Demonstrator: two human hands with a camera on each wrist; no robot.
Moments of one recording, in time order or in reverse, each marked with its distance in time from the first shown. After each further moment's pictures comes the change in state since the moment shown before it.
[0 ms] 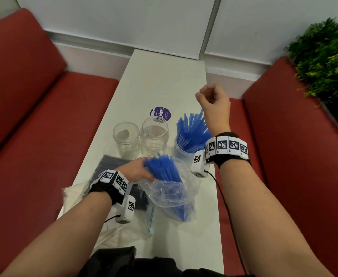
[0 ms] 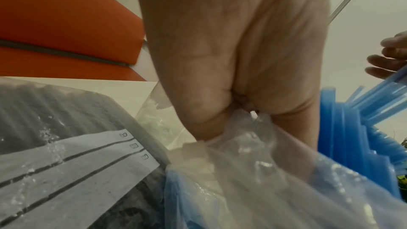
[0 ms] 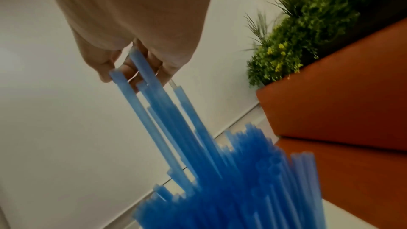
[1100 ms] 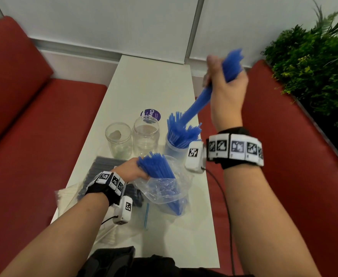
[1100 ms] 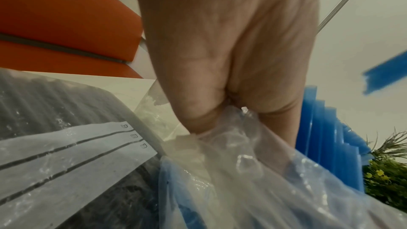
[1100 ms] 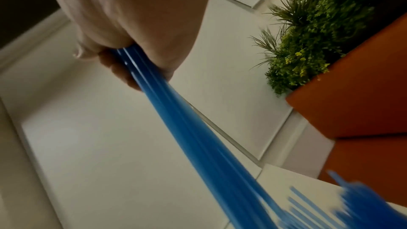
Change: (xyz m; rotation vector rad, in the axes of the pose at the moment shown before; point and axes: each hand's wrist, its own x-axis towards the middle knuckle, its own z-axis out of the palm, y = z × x) left_hand -0.017 0.005 0.016 0.079 0.104 -0.025; right_hand -0.032 -0.117 -0.032 0.351 0.120 -0.117
